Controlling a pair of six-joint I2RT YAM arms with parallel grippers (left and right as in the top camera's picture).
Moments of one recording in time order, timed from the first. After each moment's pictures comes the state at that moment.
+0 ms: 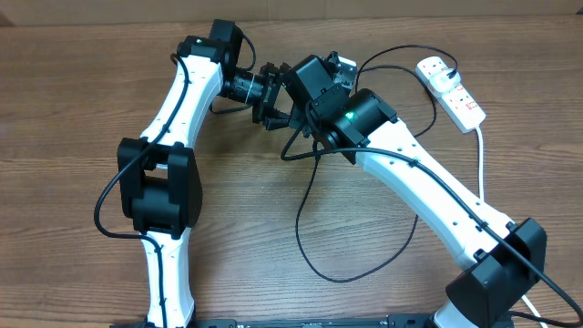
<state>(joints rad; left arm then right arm) -0.20 2.27 2.00 -1.19 1.24 -0.83 0.67 1.79 1.71 -0.94 0.29 0.90</state>
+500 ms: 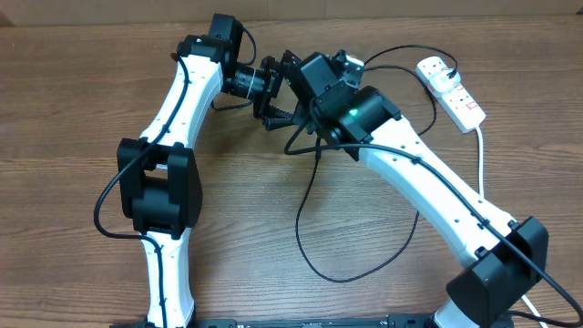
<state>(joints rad) -0.20 2.27 2.01 -1.09 1.22 -0.84 0.64 1.79 1.71 -0.94 0.30 0.95</state>
